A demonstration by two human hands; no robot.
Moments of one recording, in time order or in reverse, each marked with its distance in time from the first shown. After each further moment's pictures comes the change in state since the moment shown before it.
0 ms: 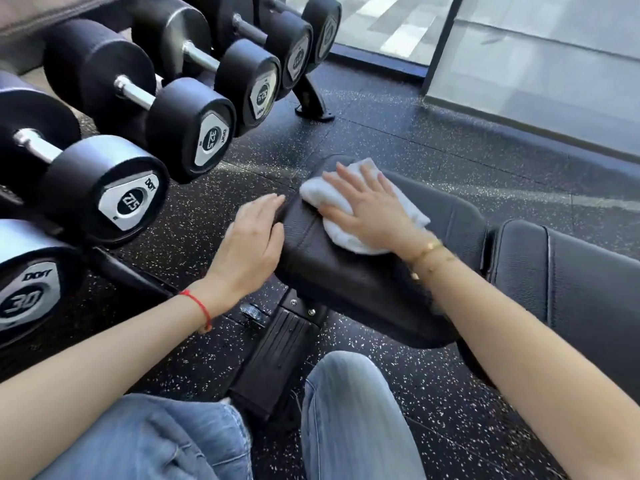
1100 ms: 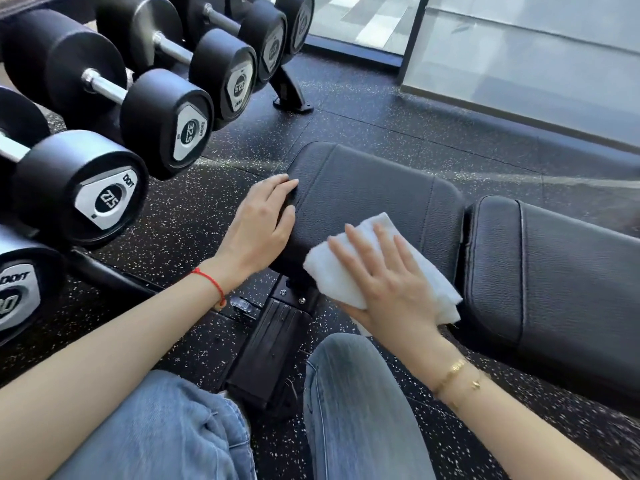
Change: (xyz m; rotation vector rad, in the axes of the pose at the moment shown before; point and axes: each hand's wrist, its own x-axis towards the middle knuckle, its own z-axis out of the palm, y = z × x) left_hand 0.013 0.020 0.007 -0.055 -0.032 0.130; right_hand -0.153 -0.044 0.028 -0.346 0.202 0.043
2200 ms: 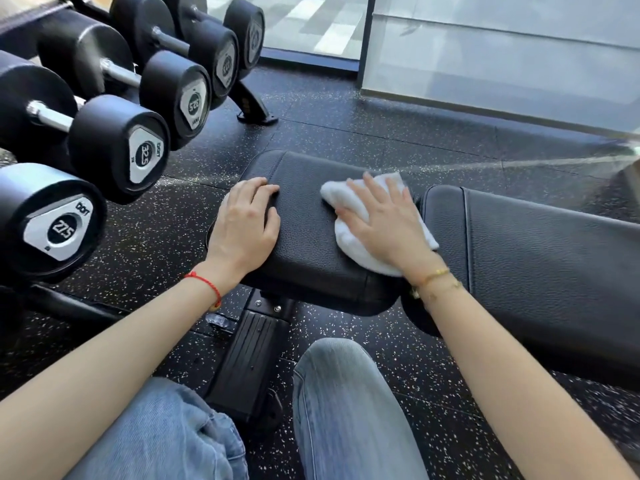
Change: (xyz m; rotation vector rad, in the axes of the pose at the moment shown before) left_hand 0.022 0.034 0.031 0.220 0.089 0.036; right_hand 0.053 0.091 0.003 0.340 -0.159 0.365
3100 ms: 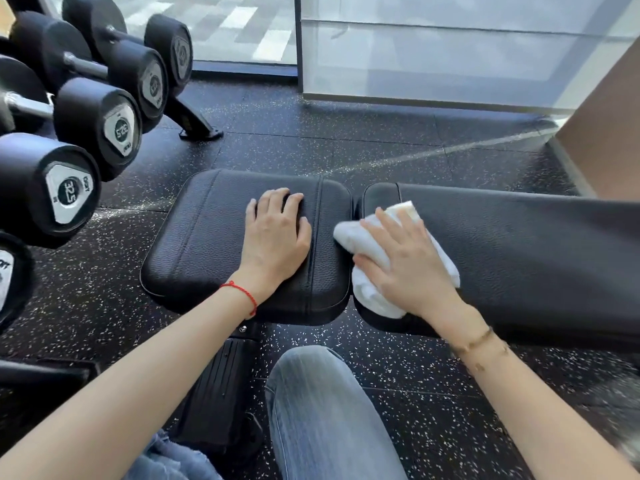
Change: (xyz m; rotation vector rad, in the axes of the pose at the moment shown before) left_hand 0.027 0.107 0.049 0.015 -0.108 0.106; right_hand -0.091 0.079 -0.010 0.014 0.106 0.085
